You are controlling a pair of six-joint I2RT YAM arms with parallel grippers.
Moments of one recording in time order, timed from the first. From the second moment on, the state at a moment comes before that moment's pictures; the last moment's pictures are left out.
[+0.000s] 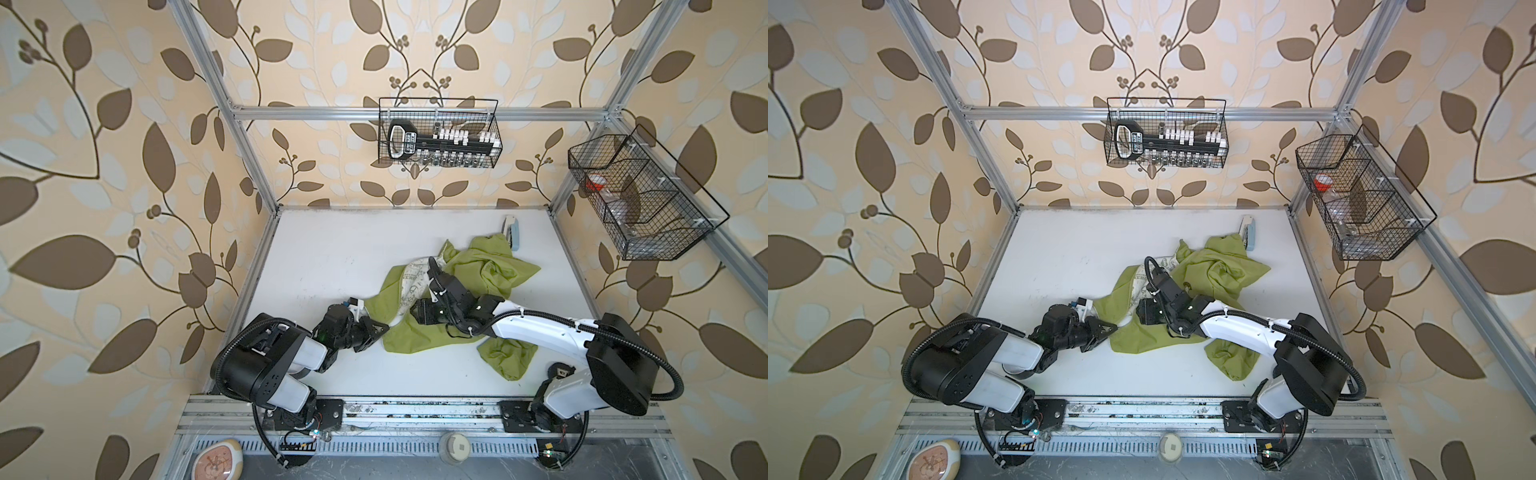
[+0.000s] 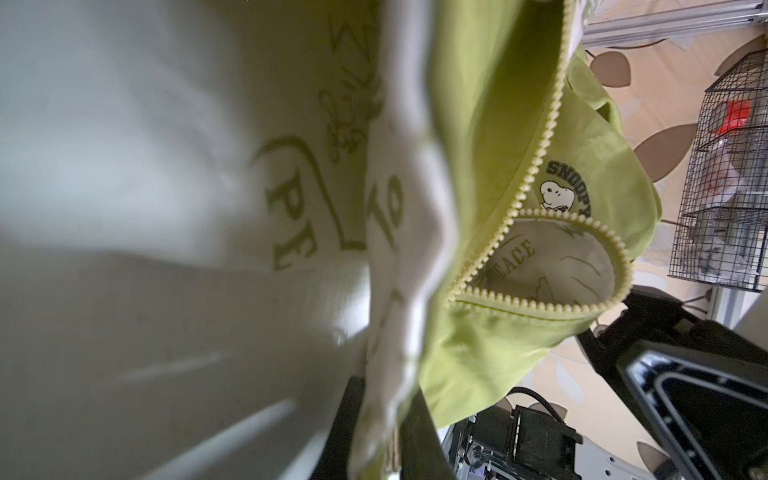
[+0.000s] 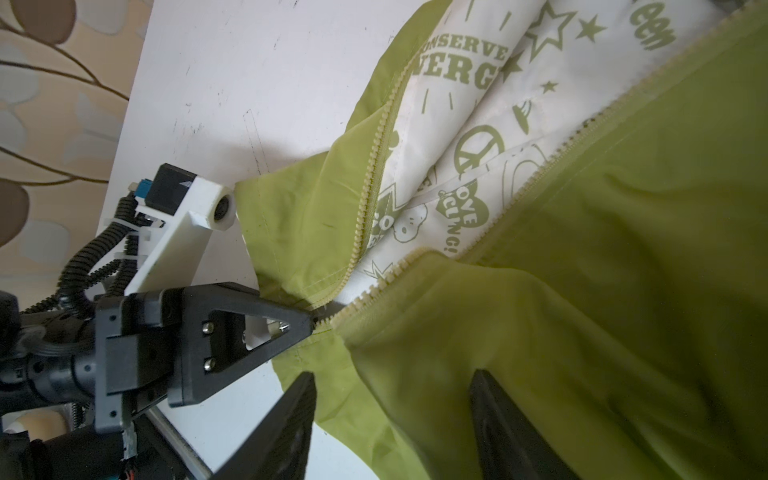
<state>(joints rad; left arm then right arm) -0.39 1.50 0.14 0.79 0.61 -1.13 0.83 1.48 0.88 -0.23 0.01 0.67</state>
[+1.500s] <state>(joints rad) -0.39 1.32 0.38 0.69 0.92 -1.14 0.63 1.45 0.63 0.50 -0.53 1.10</state>
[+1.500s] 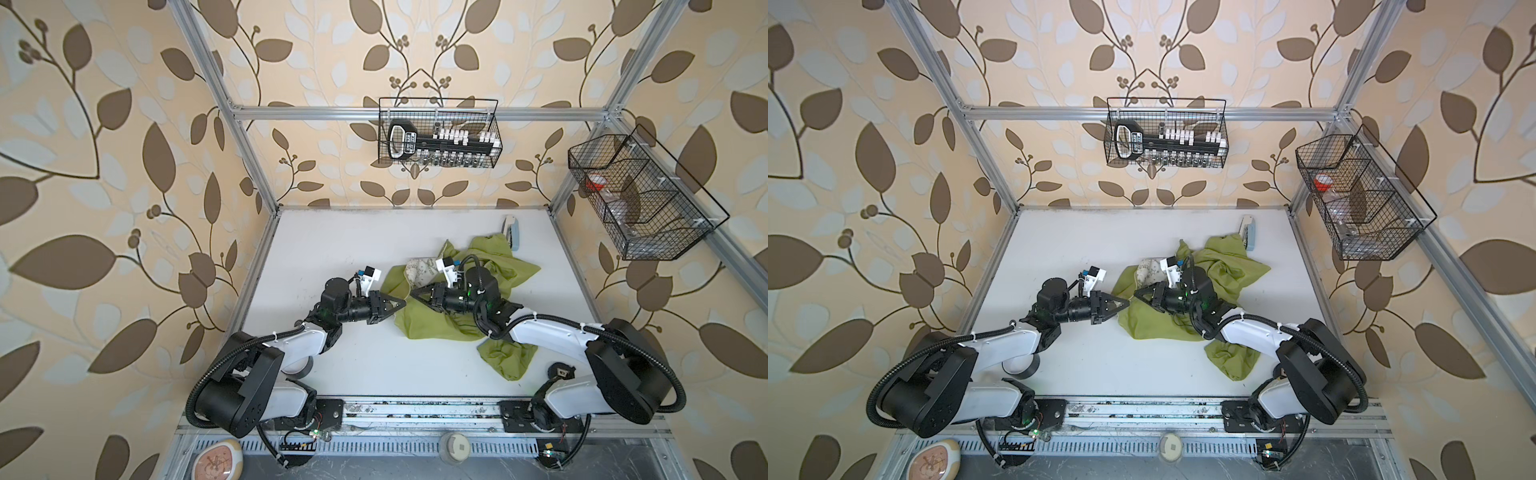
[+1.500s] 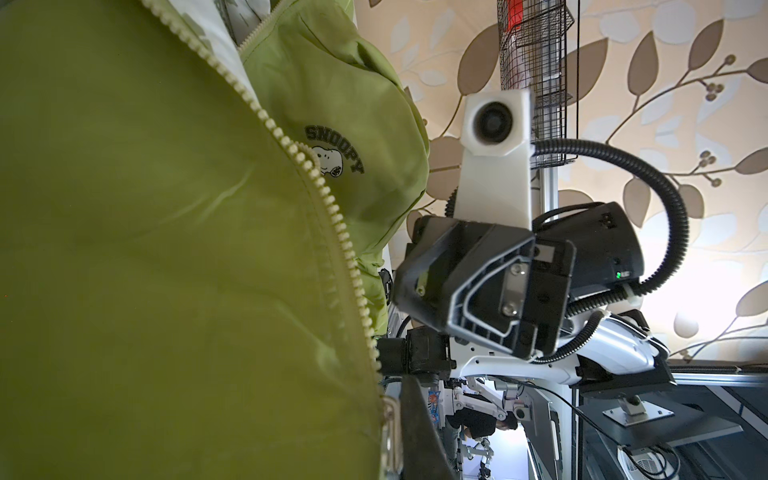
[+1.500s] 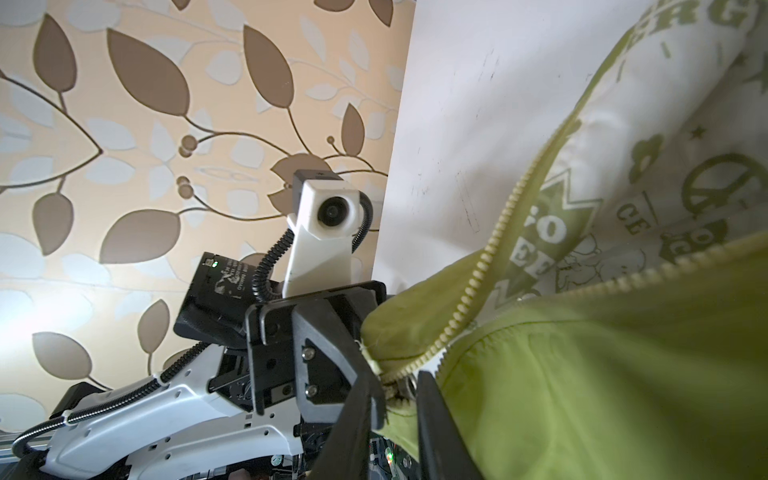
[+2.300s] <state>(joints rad) -0.39 1.32 0.38 0.70 0.92 -1.16 0.66 1.58 0.59 0.77 -0.56 1.25</state>
